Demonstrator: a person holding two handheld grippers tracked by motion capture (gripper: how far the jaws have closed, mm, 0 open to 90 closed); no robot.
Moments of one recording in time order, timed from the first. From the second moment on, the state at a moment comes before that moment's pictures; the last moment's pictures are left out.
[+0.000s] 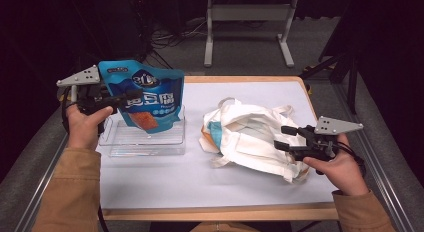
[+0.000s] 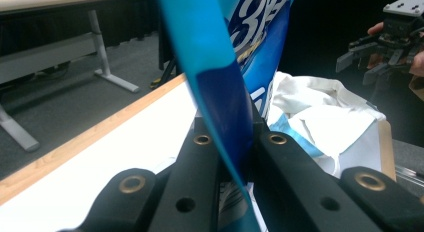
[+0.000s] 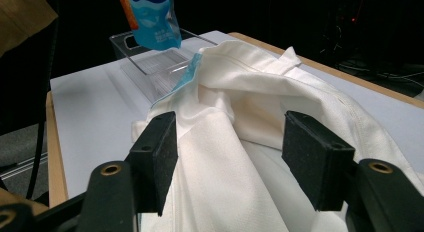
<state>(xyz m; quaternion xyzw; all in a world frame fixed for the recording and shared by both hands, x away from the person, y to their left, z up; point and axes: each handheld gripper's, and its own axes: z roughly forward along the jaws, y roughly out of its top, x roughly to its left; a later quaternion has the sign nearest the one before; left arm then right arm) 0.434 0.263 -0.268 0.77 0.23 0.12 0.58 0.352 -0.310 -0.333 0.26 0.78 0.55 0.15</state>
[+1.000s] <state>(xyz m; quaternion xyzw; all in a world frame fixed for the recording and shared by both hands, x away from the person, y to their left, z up) 0.438 0.264 -0.312 0.77 0.24 0.08 0.58 0.352 -0.308 -0.334 0.26 0.78 0.55 0.14</state>
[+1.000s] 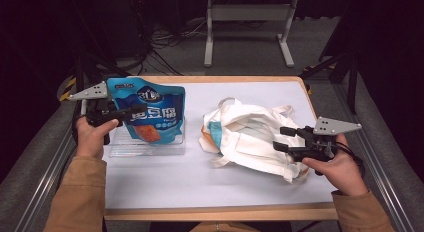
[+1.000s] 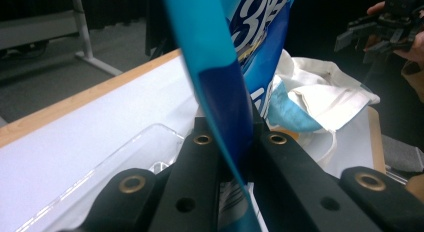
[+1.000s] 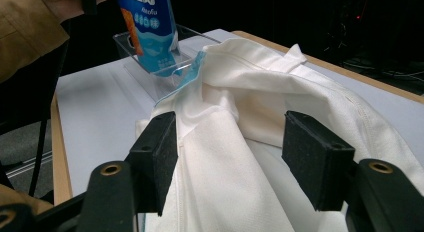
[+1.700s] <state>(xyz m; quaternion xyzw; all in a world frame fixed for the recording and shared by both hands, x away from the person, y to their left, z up) 0.441 0.264 -0.336 0.78 0.25 0.05 0.58 0.354 -0.305 -0.337 0.26 0.79 0.54 0.14</state>
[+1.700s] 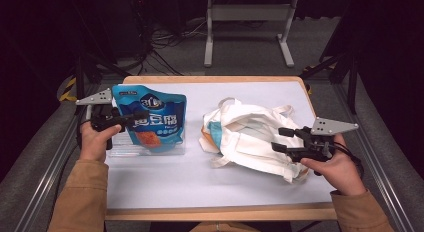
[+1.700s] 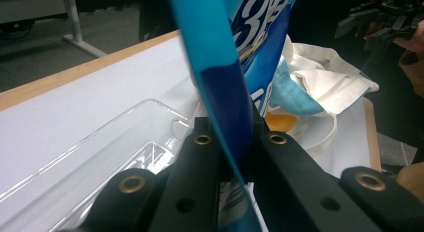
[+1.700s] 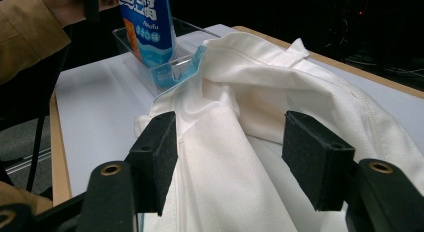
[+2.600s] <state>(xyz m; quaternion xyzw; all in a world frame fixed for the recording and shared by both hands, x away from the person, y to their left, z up) 0.442 0.277 -0.355 0.76 0.29 0.04 0.58 0.356 -0.303 -0.340 0.26 0.79 0.53 0.14</state>
